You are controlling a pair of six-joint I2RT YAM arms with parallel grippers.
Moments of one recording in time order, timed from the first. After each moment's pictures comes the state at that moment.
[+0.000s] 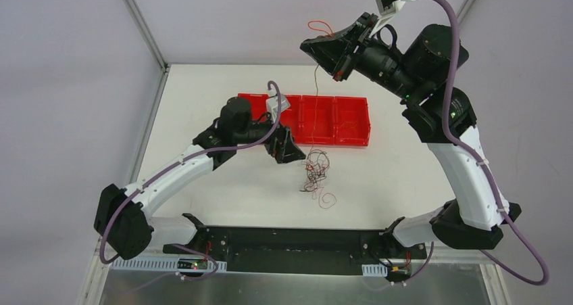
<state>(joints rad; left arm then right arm) -0.62 1.20 0.93 -0.07 0.69 -0.27 0.76 1.40 2.10 -0.48 -0.28 0.32</state>
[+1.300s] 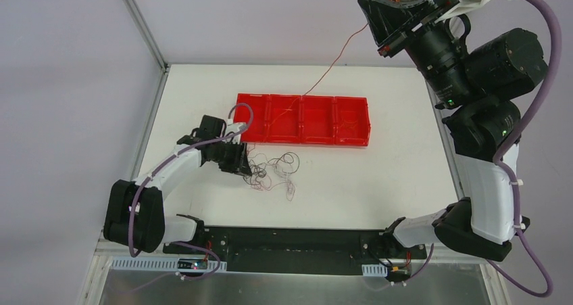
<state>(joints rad) -0.28 1.30 0.73 -0.51 0.52 -0.16 0.75 1.37 2.31 -0.48 0.01 0.14</state>
